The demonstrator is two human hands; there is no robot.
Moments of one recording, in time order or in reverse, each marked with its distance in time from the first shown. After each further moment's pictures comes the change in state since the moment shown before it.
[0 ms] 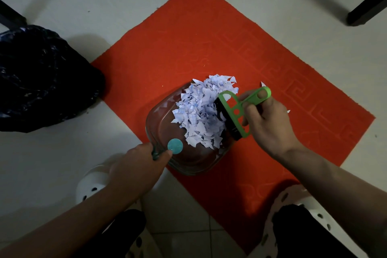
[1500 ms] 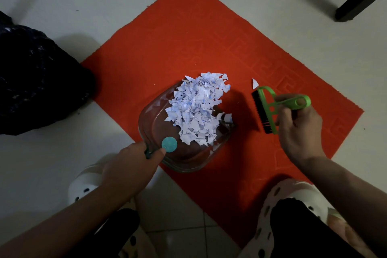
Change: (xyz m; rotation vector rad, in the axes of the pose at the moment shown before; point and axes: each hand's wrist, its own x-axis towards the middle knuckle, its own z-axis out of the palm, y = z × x) left_hand -0.004 0.009 -0.002 -0.028 -0.031 -0.017; right_hand -0.021 0.054 -0.045 -0.133 0.276 0.030
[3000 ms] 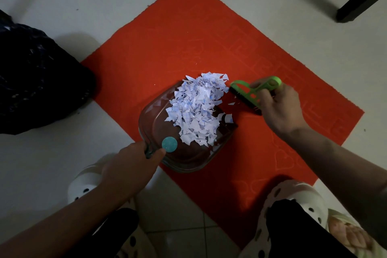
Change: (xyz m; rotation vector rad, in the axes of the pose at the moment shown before) left_hand -0.001 0.004 -0.004 -0.019 -0.034 -0.013; right_hand 0.039 -0.032 0.021 -0.023 -0.218 0.046
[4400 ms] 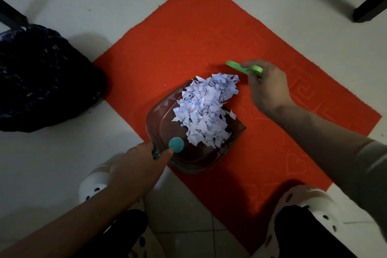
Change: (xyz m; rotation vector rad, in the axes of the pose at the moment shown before) left_hand 0.007 -0.015 0.003 0.070 0.064 0.019; right_hand 0.043 -0.024 0.037 -0.056 -0.011 -0.100
